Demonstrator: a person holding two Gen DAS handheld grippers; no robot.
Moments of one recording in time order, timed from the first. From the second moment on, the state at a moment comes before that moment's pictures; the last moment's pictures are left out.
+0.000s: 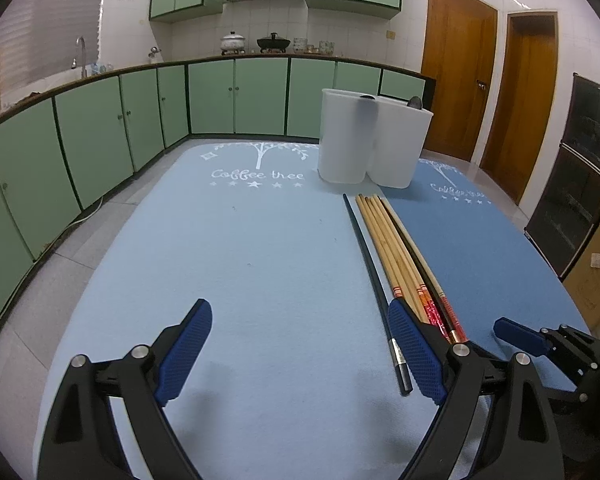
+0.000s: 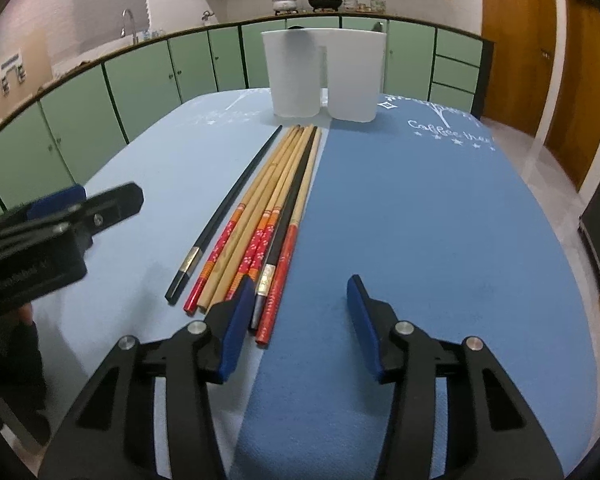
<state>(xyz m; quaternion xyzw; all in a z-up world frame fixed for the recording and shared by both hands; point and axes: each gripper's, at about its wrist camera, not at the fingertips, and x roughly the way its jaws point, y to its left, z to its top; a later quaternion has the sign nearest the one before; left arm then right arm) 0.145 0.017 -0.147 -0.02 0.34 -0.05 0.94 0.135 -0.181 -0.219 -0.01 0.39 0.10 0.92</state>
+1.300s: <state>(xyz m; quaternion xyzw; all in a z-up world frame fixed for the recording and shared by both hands) 0.153 0.007 -0.149 -0.01 0.34 -0.06 0.94 0.164 -0.223 -0.225 0.01 0.41 0.02 0.91</state>
